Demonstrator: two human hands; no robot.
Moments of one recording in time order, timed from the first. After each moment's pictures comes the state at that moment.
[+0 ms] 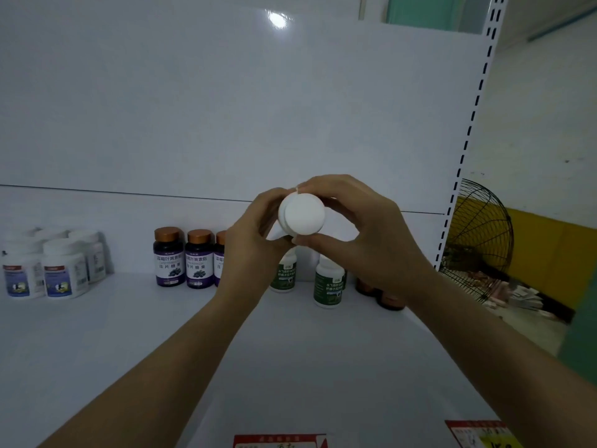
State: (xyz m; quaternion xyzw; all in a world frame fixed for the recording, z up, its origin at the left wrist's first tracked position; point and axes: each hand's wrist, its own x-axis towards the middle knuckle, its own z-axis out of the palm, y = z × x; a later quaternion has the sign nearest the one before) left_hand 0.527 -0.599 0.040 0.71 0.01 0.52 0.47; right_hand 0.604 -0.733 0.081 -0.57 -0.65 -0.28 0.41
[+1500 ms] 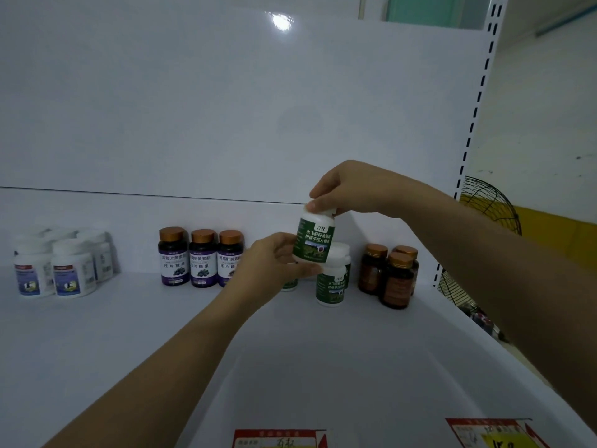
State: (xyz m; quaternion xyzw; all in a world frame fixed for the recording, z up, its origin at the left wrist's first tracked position) left_hand 0.536 -0.593 0.027 0.82 0.14 0.28 0.48; right_hand 0.638 -0.707 0.143 -0.82 -0.50 0.01 0.29
